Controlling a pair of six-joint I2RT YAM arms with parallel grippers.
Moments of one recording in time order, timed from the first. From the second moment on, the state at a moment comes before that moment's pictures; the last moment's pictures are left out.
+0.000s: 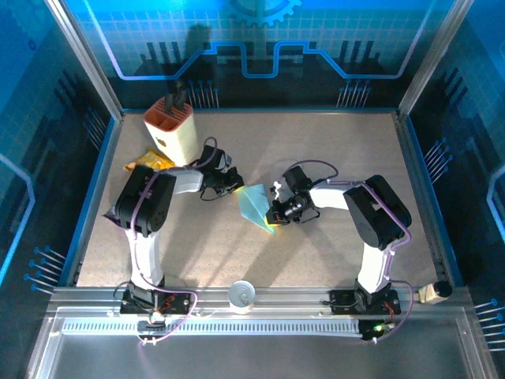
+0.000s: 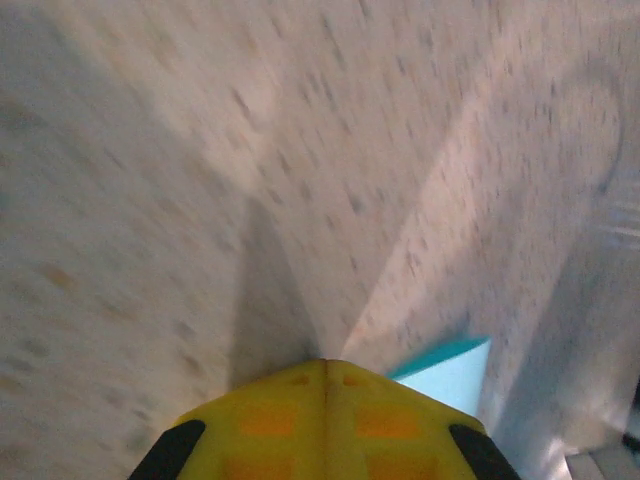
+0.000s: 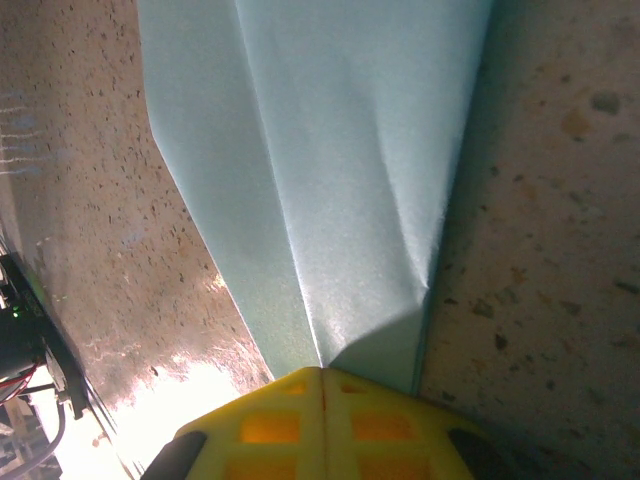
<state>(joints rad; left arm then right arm) -0.28 2.01 1.13 -0.06 0.47 -0.77 0.51 1.88 0.95 -0.33 -0.65 0.40</state>
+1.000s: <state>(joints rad) -0.48 1.93 1.05 -0.06 0.43 -0.74 0.52 1.88 0.95 -0.34 -0.63 0.40</state>
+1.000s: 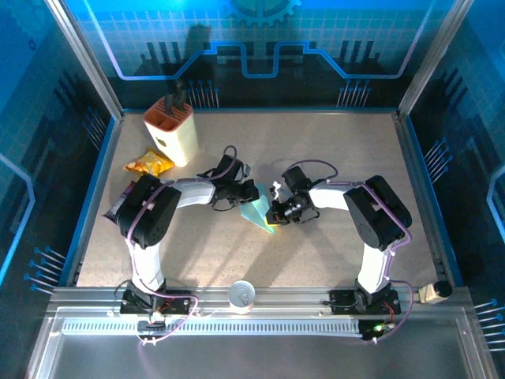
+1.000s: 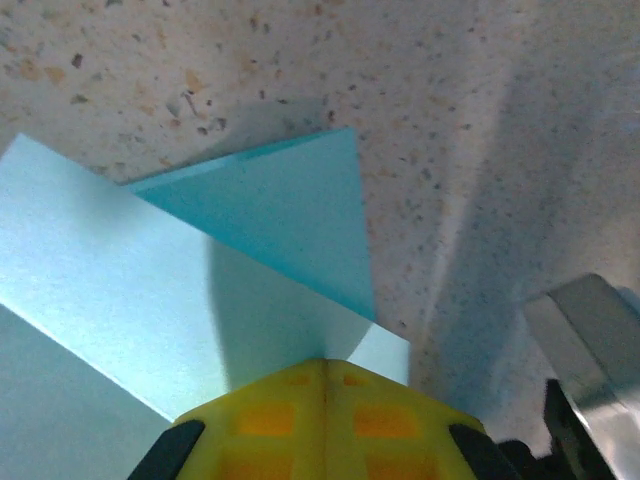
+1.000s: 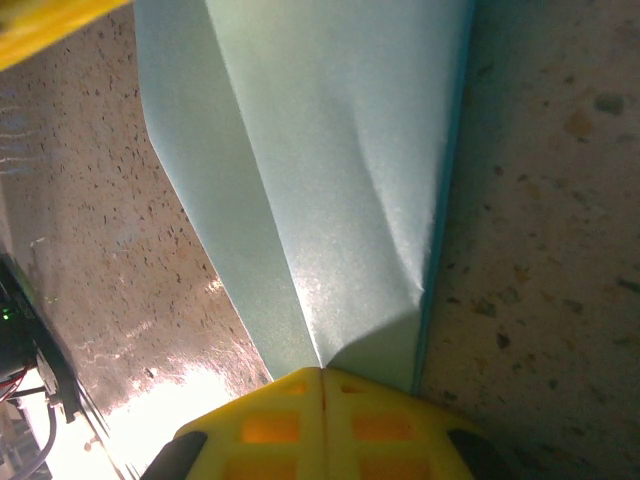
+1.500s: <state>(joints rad) -0.48 1.95 1.06 -0.06 0.41 -0.72 0.56 1.83 0.97 -0.39 -0.55 0.43</state>
